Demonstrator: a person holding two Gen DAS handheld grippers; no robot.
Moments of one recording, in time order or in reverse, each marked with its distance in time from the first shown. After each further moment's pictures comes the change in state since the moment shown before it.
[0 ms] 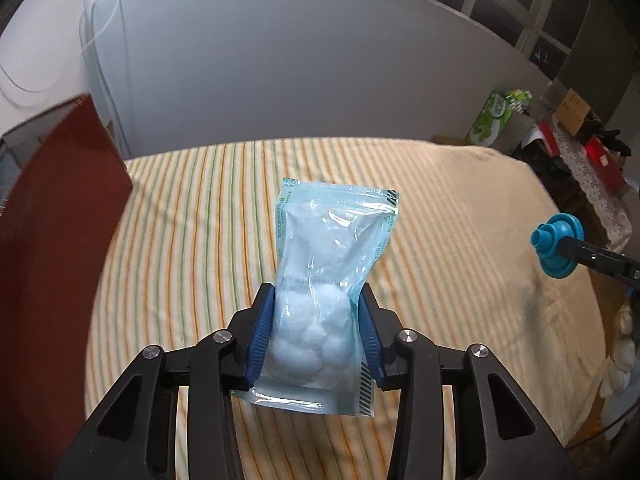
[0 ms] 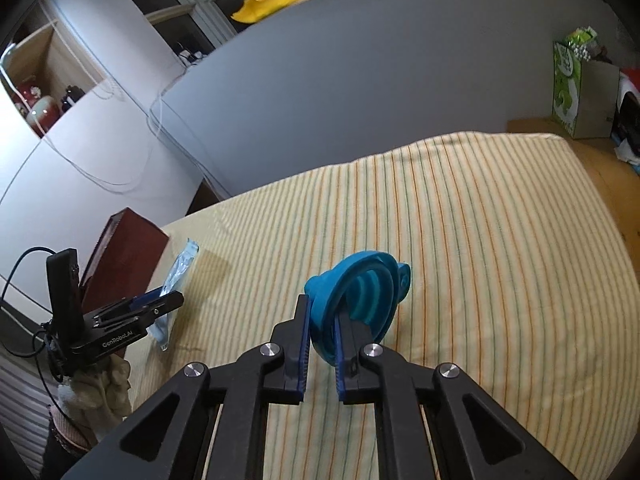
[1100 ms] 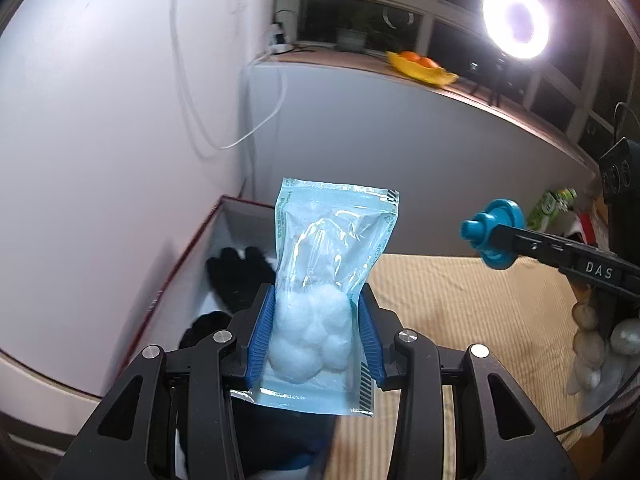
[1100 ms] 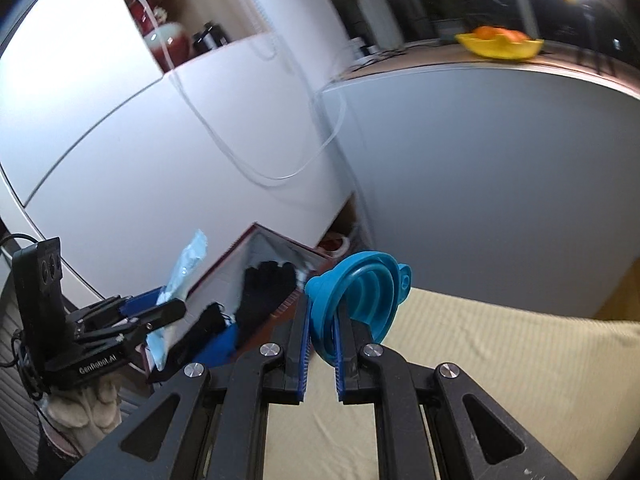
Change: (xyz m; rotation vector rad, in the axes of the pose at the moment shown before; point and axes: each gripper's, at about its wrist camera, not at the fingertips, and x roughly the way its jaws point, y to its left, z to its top) left arm -0.162 0.157 0.021 -0.178 -0.204 0.201; right arm 0.058 0.280 0.077 -0.357 0.001 0.257
